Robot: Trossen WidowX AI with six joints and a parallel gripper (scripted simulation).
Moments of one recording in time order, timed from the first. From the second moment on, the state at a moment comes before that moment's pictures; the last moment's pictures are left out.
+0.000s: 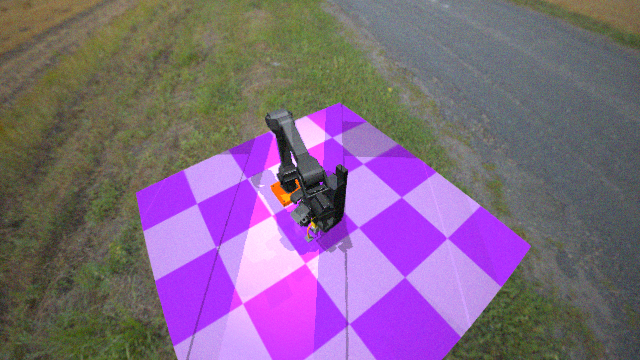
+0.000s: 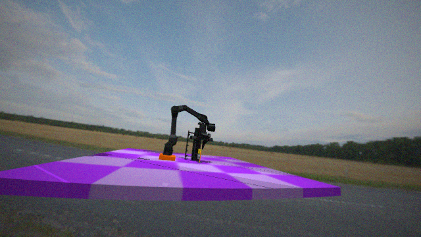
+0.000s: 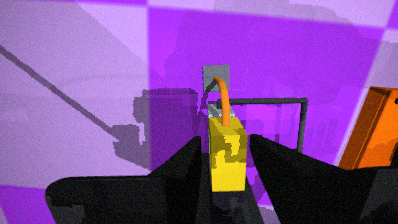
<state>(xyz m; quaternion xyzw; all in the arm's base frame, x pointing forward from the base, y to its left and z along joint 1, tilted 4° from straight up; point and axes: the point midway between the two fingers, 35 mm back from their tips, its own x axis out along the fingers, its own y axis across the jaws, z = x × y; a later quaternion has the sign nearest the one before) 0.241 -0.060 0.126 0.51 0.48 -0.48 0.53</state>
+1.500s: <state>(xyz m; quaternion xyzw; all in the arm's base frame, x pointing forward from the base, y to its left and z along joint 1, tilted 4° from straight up) 0.240 -0.053 0.116 0.52 0.49 -0.47 0.52</state>
